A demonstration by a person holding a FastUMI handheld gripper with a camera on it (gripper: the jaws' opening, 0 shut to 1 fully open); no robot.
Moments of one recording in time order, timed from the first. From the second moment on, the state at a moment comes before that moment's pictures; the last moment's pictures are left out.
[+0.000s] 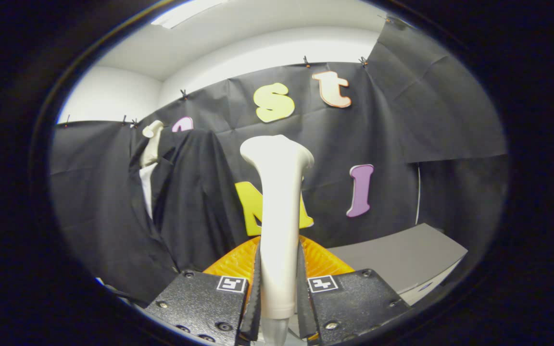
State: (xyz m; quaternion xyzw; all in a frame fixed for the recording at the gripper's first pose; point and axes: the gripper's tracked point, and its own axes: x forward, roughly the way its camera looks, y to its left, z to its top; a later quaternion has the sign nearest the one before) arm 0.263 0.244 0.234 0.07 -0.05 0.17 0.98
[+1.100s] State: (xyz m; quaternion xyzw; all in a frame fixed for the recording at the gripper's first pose) arm 0.248 0.446 0.267 -0.05 -0.11 0.17 0.98
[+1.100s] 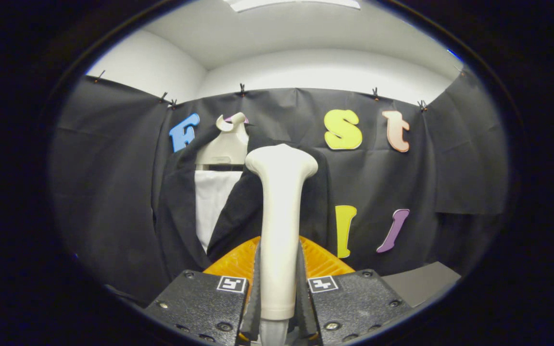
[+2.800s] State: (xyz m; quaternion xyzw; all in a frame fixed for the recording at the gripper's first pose) arm 0.236 0.436 0.107 -0.13 0.02 0.14 0.98
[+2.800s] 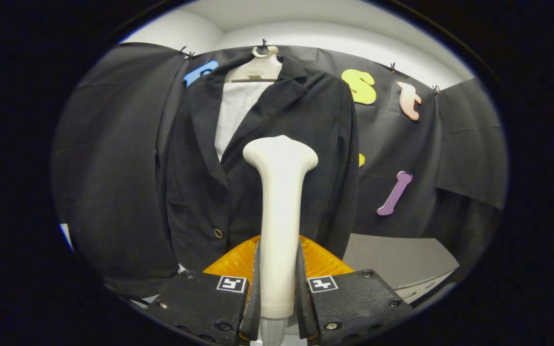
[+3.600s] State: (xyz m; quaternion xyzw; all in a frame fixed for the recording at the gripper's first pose) arm 0.233 0.416 0.020 -0.14 0.10 0.13 0.98
